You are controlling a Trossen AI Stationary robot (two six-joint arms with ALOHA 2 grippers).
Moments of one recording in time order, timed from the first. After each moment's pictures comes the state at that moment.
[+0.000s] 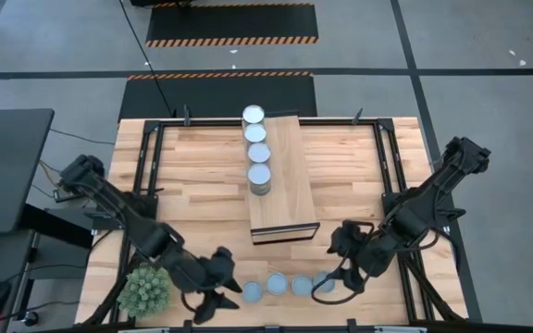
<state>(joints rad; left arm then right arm) -0.69 1.52 1.31 -0.30 -0.14 -0.78 0.73 1.37 1.21 -0.73 0.28 0.94</state>
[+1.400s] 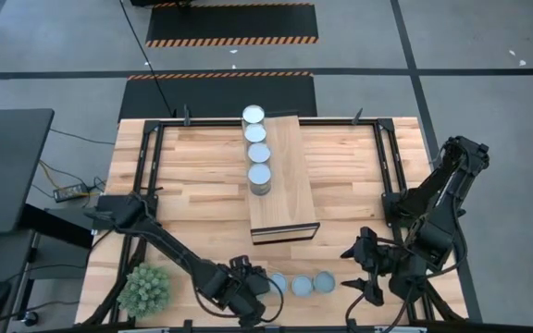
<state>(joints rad) -0.64 2.09 1.73 -0.79 -0.28 -0.84 0.96 1.36 1.21 -0.80 0.56 1.05</state>
